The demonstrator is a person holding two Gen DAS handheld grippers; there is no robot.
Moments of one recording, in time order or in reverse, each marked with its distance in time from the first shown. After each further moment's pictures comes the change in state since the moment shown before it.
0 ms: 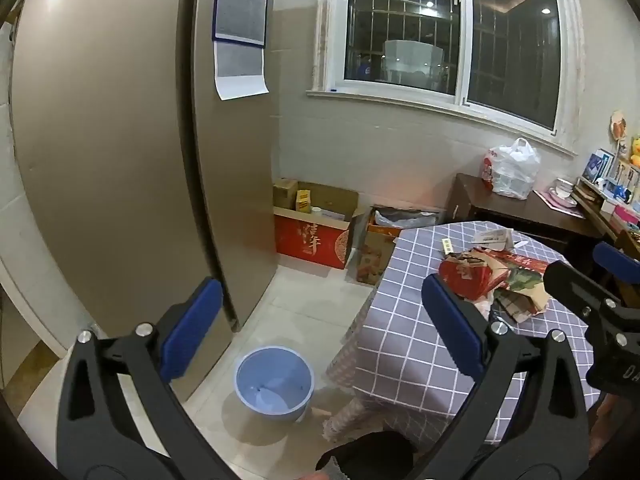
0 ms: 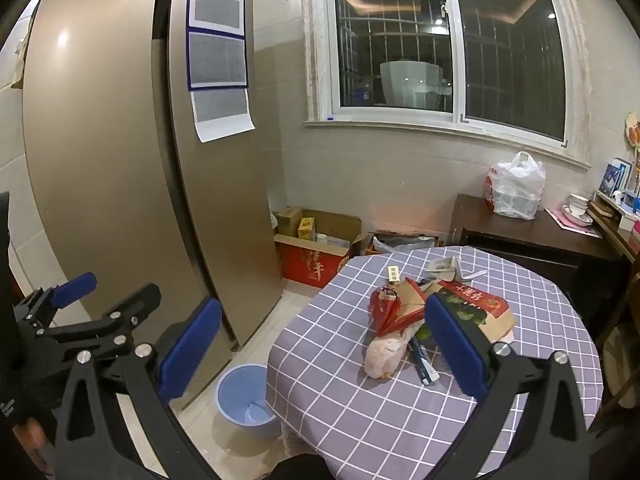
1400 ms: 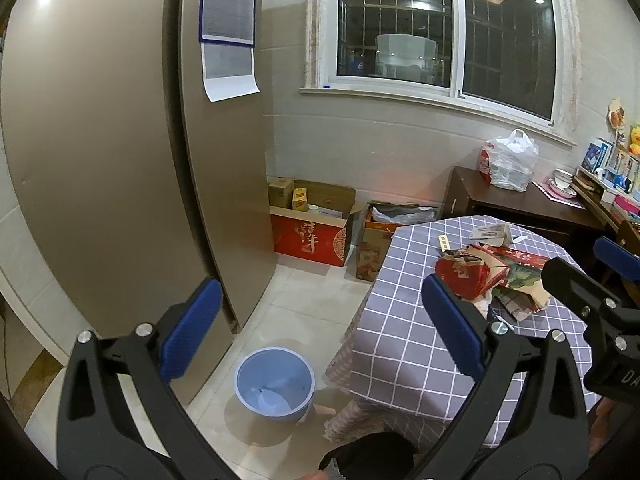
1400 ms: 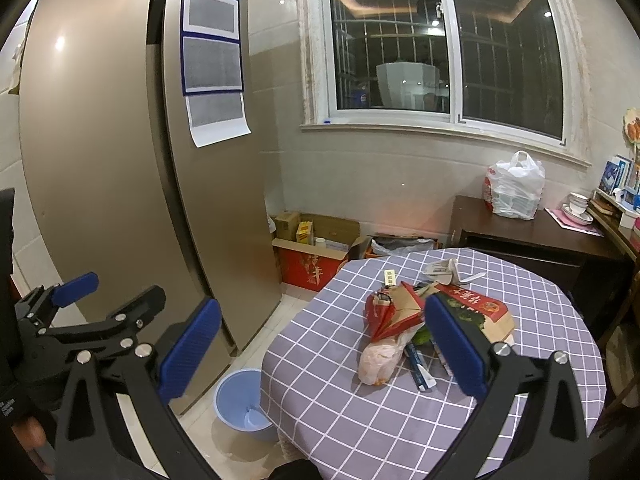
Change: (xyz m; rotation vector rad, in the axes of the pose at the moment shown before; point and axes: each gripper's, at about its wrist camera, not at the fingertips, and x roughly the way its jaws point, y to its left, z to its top) left arm 0.009 -0.015 0.004 0.031 0.008 -0.013; right arm 0.010 -0.010 -0.001 0.015 -0.015 -0.002
